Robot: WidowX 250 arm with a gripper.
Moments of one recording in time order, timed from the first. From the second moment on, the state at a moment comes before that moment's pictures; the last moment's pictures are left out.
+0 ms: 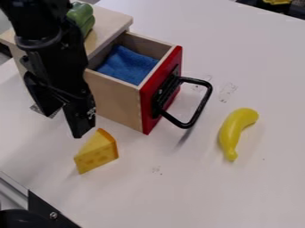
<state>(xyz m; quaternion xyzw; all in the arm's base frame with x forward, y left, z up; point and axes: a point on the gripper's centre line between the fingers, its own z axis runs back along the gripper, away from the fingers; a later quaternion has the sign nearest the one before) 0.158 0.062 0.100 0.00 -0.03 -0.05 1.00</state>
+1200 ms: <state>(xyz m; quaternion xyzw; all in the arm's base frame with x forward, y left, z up) 0.297 -0.030 0.111 0.01 -0.06 0.03 1.00</state>
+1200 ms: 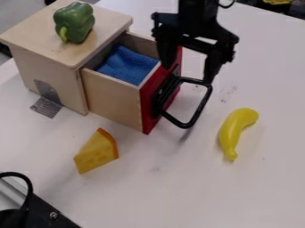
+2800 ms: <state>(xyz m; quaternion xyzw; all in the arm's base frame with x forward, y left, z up) 0.318 -0.041 0.022 0.02 -0.05 0.07 1.00</state>
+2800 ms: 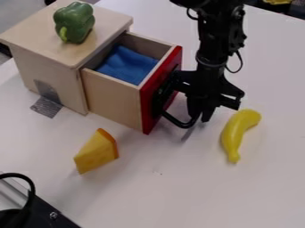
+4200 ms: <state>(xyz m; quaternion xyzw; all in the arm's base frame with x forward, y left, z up) 0.291 0.083 0.023 0.05 -0.05 0.08 0.99</state>
